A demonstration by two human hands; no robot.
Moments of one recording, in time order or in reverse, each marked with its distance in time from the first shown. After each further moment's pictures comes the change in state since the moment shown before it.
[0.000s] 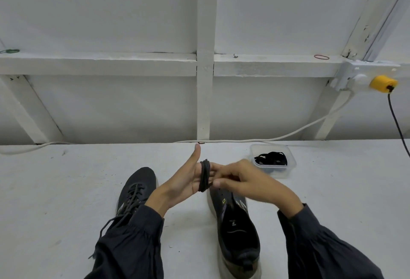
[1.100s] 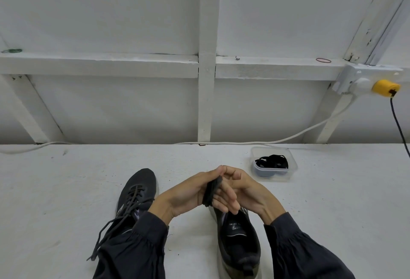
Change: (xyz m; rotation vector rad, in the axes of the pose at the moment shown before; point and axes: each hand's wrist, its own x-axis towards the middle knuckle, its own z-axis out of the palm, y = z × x) left_hand -0.021 0.015 0.027 0.041 -0.186 0.004; right_hand 0.014 0.053 0.034 1.275 -0.021 0.176
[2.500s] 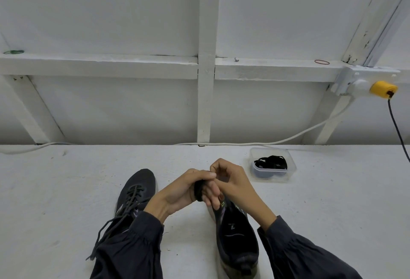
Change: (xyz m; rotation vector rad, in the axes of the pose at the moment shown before) left_hand 0.001 -0.012 -0.018 -0.059 0.171 0.042; right_hand 0.005 0.009 0.023 -0.774 0.280 -0.403
